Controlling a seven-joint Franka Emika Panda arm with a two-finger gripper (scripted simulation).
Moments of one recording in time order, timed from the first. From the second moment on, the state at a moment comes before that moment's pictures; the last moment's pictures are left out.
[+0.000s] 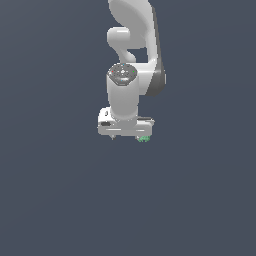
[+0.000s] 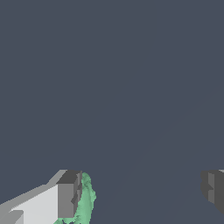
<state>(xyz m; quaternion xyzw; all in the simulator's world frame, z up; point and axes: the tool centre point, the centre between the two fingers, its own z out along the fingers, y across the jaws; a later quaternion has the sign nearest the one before) -0.002 -0.011 0.160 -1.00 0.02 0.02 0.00</state>
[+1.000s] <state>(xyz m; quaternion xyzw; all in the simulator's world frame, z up) -0.023 0.012 0.142 -1.00 0.01 0.01 0.00</state>
